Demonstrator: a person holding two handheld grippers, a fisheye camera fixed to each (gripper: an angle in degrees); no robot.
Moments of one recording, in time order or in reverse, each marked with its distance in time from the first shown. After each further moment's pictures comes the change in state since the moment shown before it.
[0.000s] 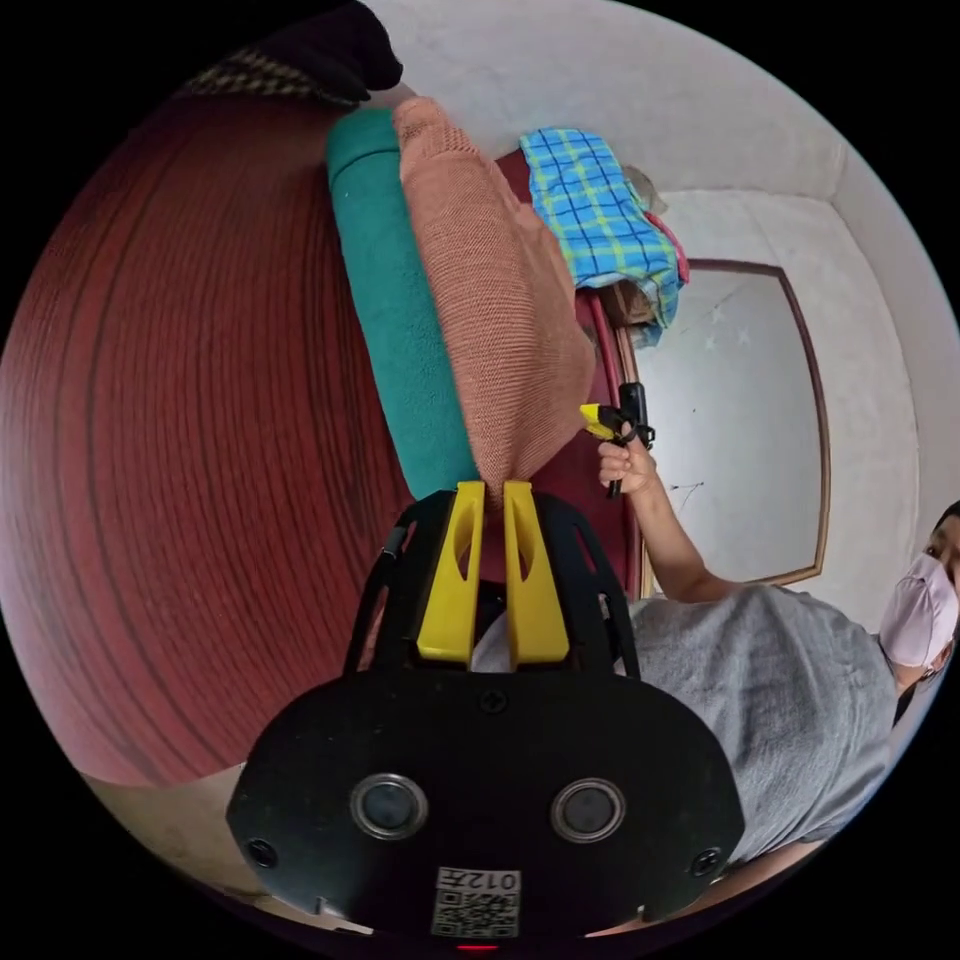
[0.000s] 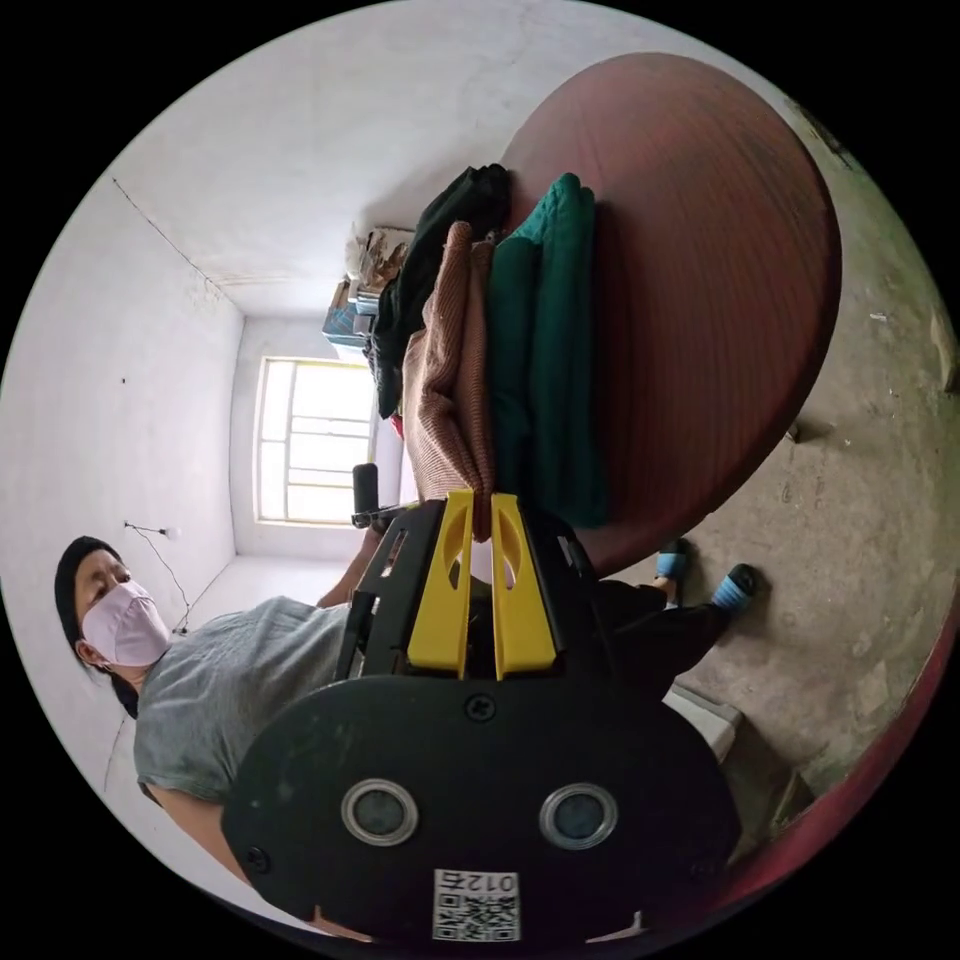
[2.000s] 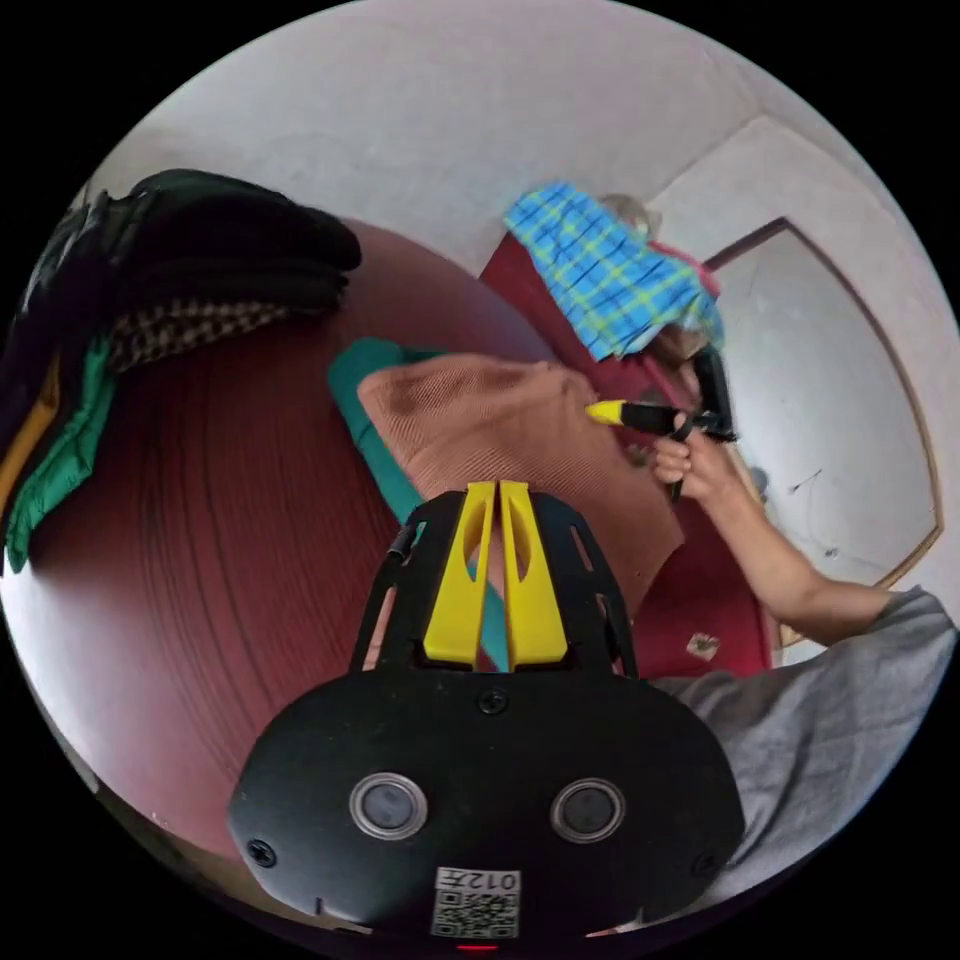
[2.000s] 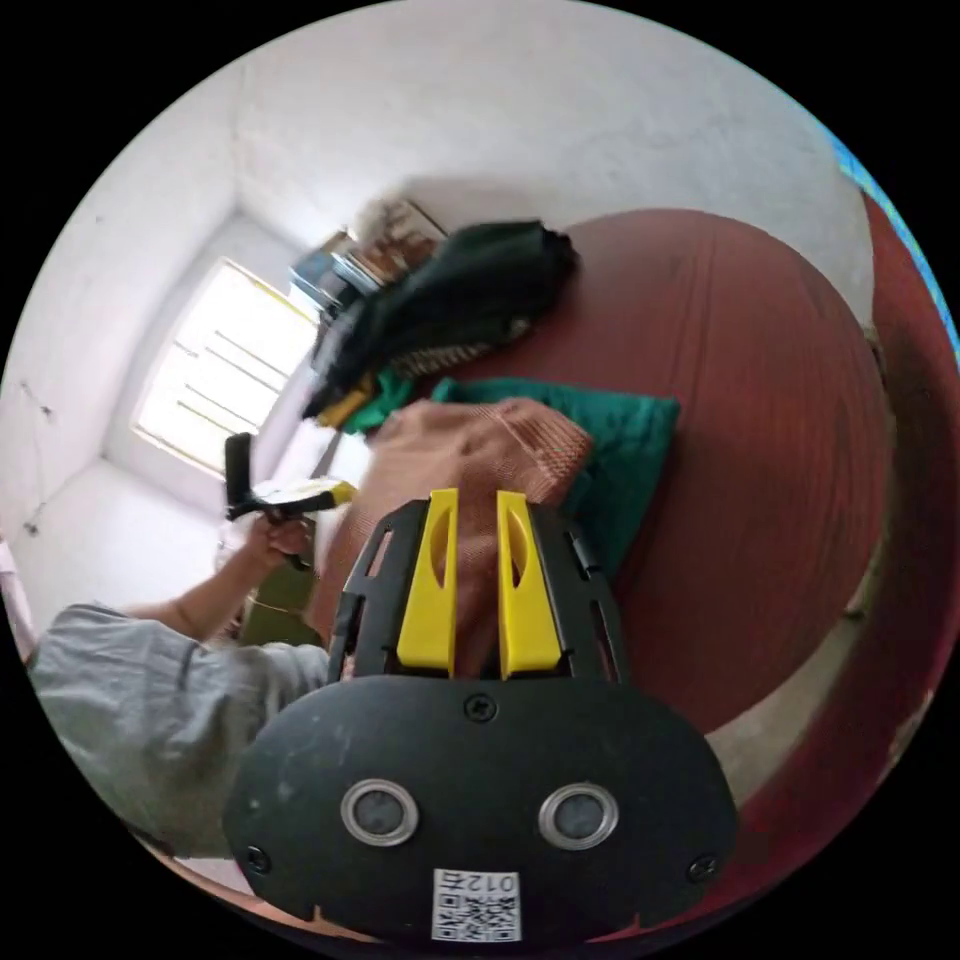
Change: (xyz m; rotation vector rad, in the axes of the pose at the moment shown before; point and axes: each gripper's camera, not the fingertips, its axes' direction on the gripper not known) left arm 0.209 -0.110 0.093 0.207 -0.473 0.259; right arm 0.136 -0.414 0.342 0.014 0.485 -0.394
